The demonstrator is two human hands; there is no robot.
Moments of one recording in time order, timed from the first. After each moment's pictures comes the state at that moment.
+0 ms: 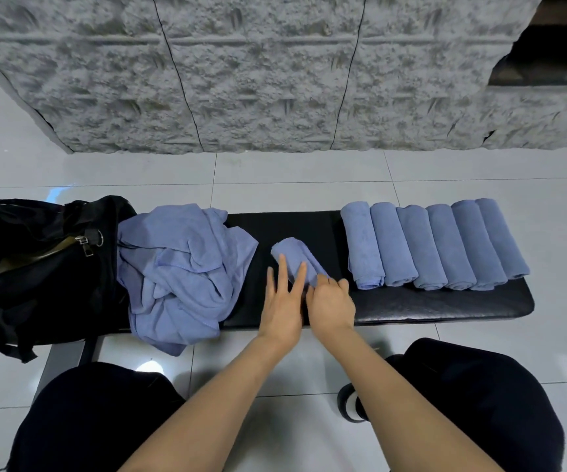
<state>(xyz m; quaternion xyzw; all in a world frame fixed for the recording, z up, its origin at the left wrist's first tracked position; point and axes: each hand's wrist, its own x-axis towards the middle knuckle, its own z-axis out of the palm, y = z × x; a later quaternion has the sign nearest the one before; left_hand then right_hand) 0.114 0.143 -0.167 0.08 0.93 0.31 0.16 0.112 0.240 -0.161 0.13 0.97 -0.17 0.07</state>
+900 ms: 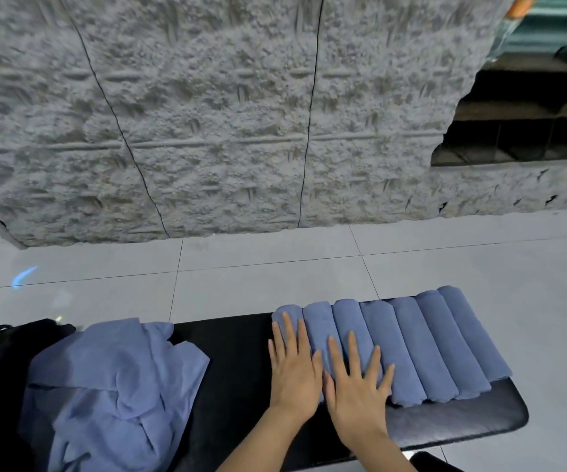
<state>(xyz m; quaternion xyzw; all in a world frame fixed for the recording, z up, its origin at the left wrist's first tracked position) 0.021 0.249 -0.190 0.10 0.96 0.25 0.10 0.075 0.350 -0.189 0.16 0.98 -0.08 0.05</state>
